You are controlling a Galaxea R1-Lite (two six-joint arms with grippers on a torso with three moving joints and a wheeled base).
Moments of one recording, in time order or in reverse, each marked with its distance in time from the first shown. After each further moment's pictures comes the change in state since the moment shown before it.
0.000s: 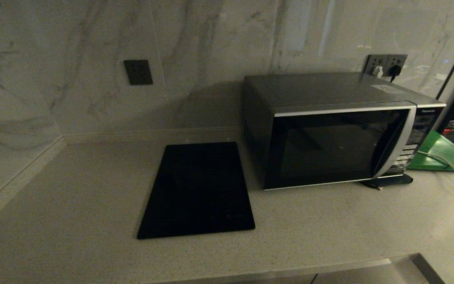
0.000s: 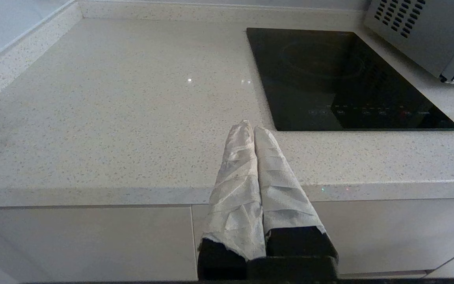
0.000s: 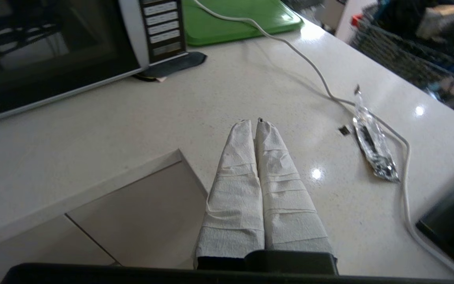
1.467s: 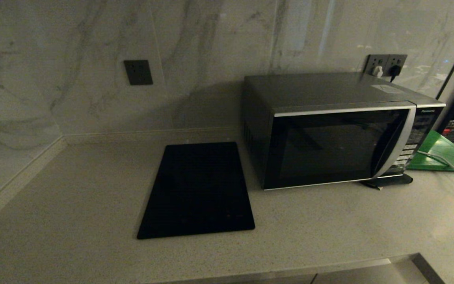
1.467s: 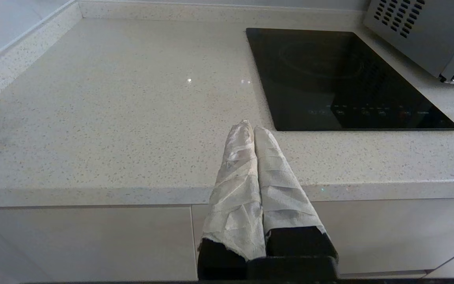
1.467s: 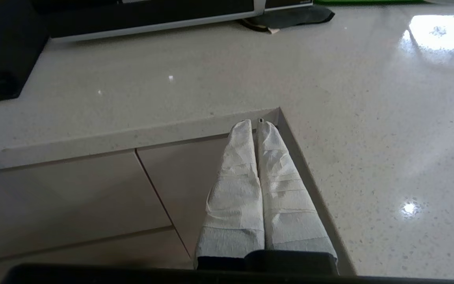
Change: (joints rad) left arm 0.000 0.000 0.000 0.000 0.000 0.000; right arm 0.024 -0.238 0.626 -0.399 0.348 0.000
